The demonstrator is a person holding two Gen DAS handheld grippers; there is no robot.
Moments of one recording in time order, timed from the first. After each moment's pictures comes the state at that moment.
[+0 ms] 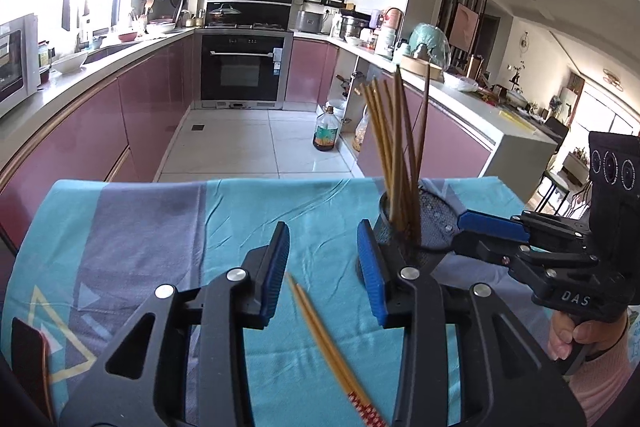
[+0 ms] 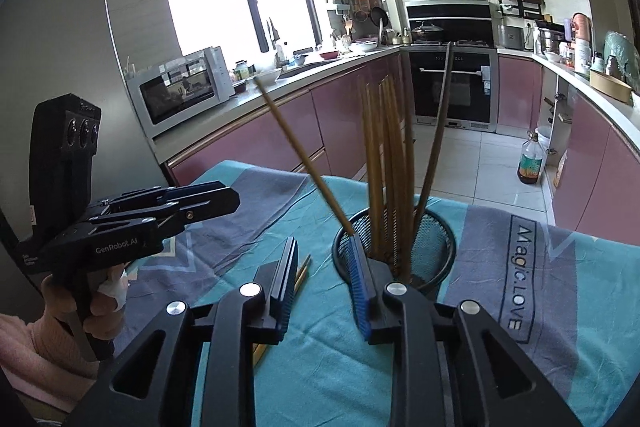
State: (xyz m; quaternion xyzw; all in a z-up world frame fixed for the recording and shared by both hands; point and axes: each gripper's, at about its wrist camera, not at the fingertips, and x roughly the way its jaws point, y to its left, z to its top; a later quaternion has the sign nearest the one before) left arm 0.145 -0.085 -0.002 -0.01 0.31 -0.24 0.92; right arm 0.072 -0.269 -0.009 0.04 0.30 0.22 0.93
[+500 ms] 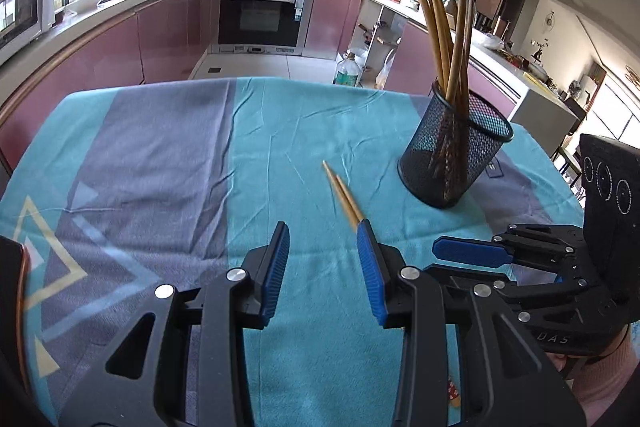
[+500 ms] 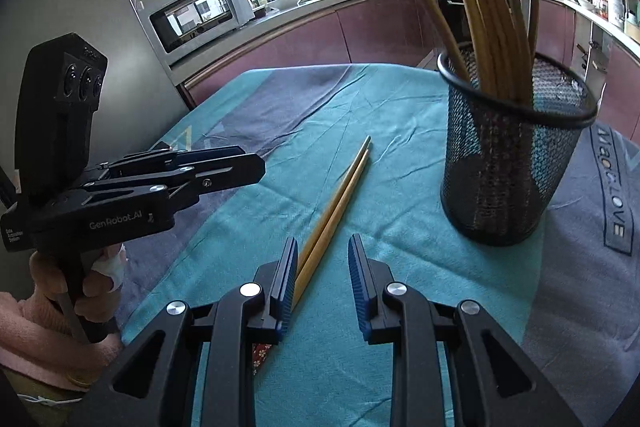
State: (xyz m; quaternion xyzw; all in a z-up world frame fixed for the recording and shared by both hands) left arm 0.129 -0.054 -0.080 -0.01 0.39 -0.21 0.90; right arm 0.068 -0.205 -0.090 0.04 0.41 0.26 0.88
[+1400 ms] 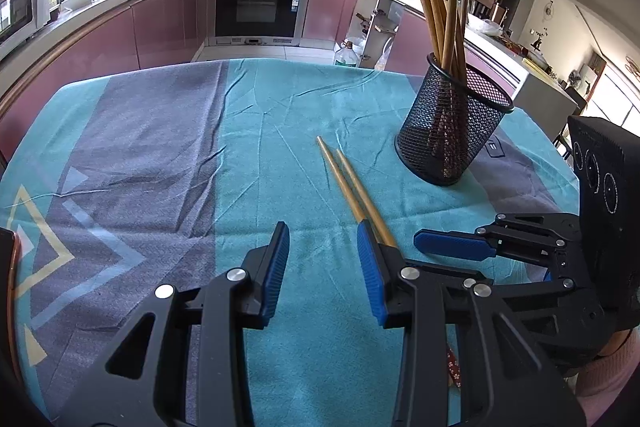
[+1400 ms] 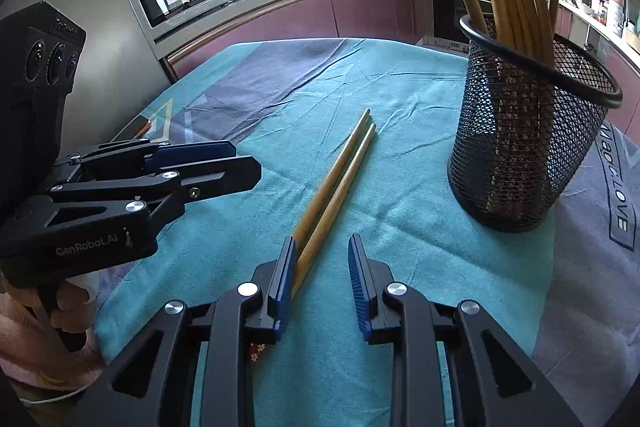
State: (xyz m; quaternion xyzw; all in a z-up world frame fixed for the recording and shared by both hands) left arm 0.123 -0.068 -0.096 0.00 0.41 -0.21 0.89; right arm 0.070 -0.193 -0.107 0.00 0.43 0.23 0.87
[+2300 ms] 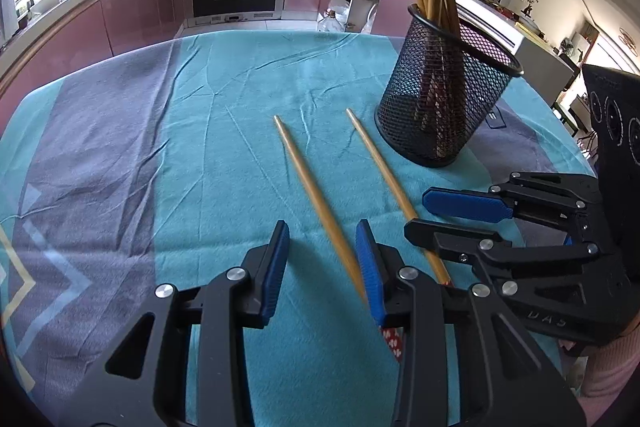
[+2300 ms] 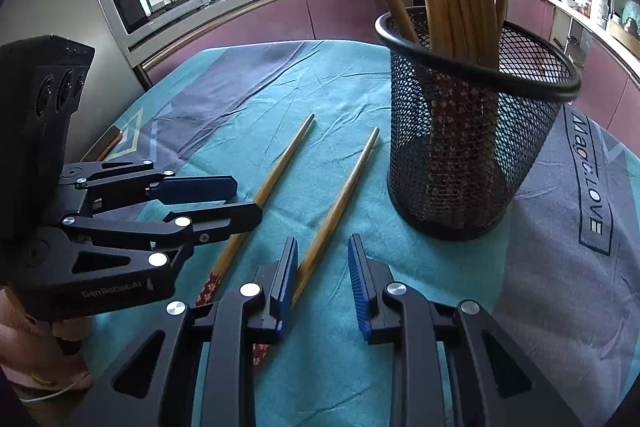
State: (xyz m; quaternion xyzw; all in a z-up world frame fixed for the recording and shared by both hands) left arm 0.150 -0.111 -0.121 0.03 0.45 -0.23 0.86; right arm 0.087 -0.222 -0.109 0.00 0.44 0.20 0.88
